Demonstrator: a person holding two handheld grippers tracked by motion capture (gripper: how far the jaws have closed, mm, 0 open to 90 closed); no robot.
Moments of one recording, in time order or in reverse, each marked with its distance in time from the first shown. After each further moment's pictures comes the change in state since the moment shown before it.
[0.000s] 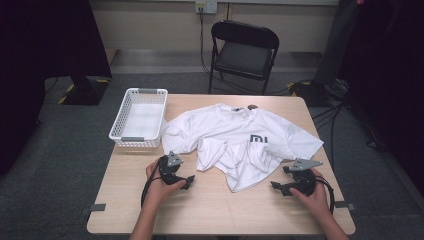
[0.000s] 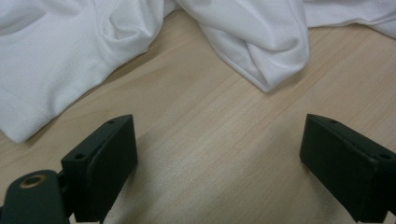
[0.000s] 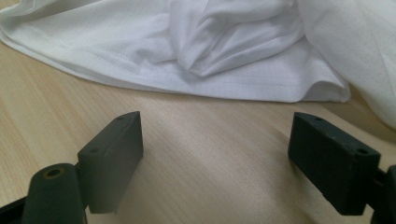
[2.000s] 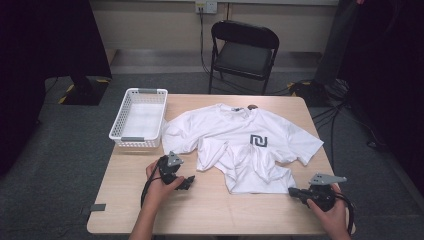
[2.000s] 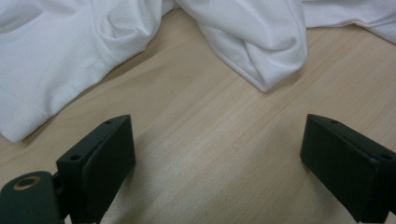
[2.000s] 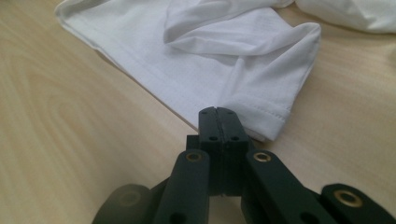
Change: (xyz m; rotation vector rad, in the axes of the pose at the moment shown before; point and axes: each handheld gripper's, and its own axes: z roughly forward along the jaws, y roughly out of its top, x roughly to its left) left arm 0.000 0.000 0.000 0.002 -0.009 0.001; right arm 0.016 -0.041 -0.055 -0.009 0.043 0.162
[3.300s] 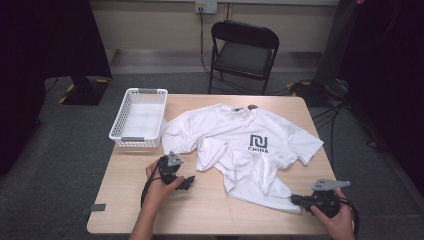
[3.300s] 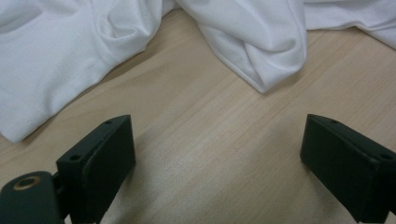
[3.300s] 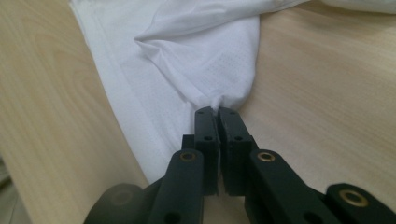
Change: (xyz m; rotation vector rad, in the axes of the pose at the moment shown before) left arm 0.000 0.000 0.000 0.000 0.000 0.001; right arm 0.005 -0.007 -0.010 0.048 0.042 -0.010
